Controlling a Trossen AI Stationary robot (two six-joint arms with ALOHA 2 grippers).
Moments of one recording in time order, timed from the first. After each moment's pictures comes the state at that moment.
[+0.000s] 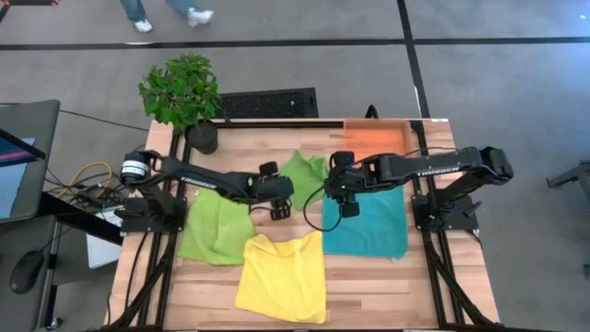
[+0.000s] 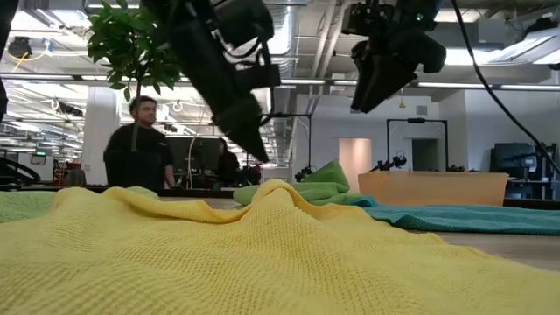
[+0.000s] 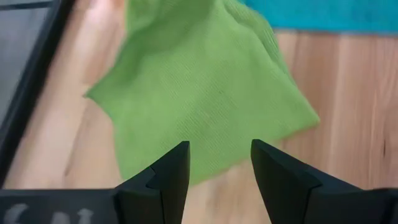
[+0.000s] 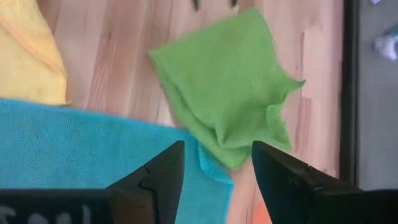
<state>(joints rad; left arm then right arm) 0.01 1.72 1.03 -0.25 -0.40 0.00 0.03 1.46 1.14 -0.75 0.26 -0.29</state>
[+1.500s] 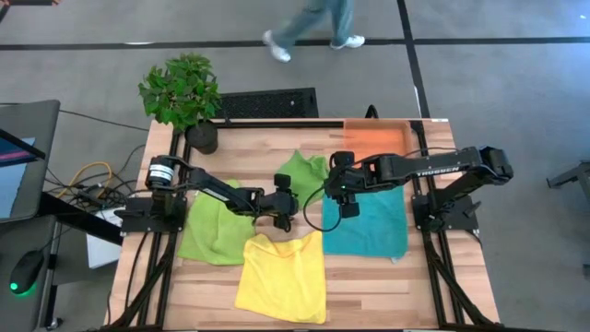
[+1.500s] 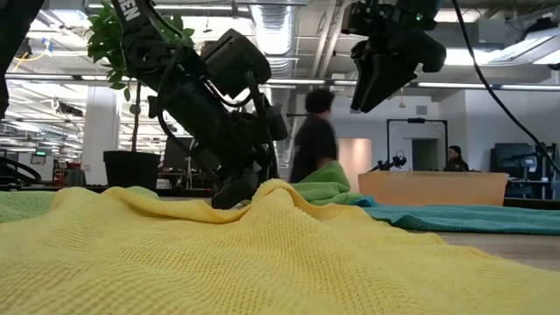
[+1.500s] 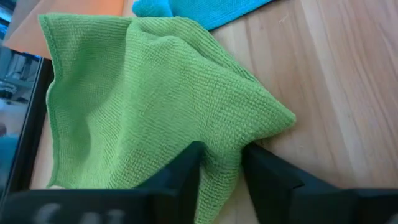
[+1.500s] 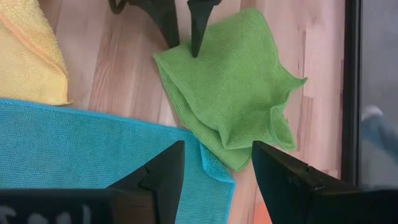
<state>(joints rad) -0.02 1.94 0.88 0.31 -0.44 0.42 0.03 1.46 1.14 -0.75 0.26 -0.29</state>
